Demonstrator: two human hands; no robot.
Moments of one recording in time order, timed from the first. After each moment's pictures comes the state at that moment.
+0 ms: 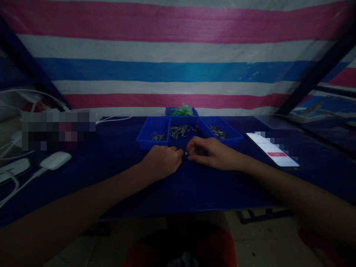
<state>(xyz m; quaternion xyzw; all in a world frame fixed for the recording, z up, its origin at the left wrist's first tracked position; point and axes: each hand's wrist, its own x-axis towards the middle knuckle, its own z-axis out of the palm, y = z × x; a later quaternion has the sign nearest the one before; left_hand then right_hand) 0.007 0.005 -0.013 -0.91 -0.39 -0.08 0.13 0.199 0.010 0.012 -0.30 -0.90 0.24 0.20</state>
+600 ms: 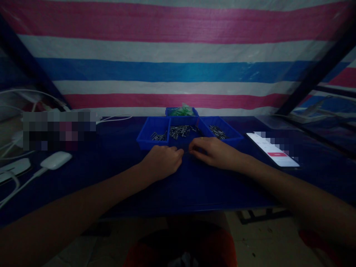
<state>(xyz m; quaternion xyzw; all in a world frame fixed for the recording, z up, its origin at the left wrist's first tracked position) 0.007 0.004 -0.012 -0.91 -0.39 -0.07 0.14 0.201 0.014 0.009 -0.32 -0.93 0.08 0.16</state>
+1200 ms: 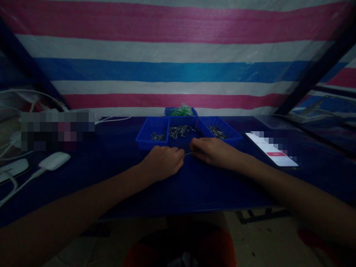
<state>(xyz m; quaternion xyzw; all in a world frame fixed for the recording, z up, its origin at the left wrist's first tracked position) 0.009 0.003 -0.012 -0.91 -0.37 -0.09 0.14 0.205 0.017 0.005 -0.34 -0.93 0.02 0.11</state>
